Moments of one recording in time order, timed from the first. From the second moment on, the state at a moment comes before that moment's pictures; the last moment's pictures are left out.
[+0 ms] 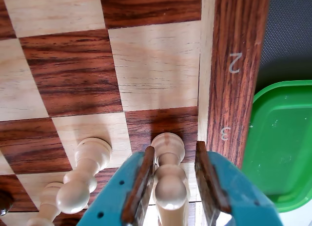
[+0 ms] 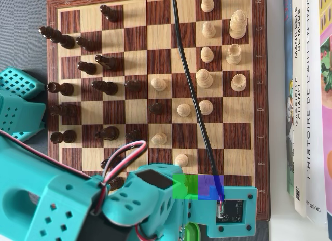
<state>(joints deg) 22.2 61.9 67.4 72.9 72.6</state>
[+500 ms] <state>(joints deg) 22.1 65.3 67.4 74.3 72.6</state>
